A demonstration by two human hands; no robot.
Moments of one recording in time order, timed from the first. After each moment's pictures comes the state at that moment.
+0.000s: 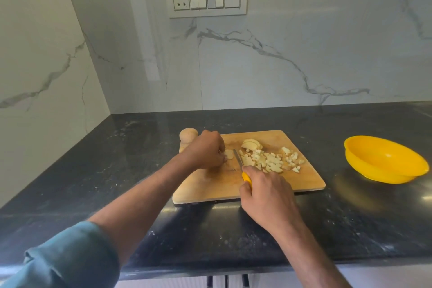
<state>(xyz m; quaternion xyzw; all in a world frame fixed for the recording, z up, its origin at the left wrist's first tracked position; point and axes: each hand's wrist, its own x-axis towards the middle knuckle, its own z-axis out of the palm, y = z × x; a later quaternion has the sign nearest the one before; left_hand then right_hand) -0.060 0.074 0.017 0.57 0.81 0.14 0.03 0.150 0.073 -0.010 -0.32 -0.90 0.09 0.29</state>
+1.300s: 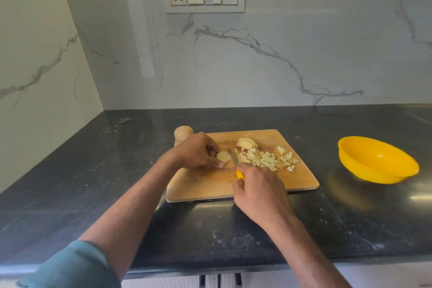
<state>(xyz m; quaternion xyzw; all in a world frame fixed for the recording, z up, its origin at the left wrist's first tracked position) -0.078 0.061 0.011 0.59 0.75 0.25 0.16 0.146 0.074 -0.002 -0.31 -0.90 0.12 0.27</state>
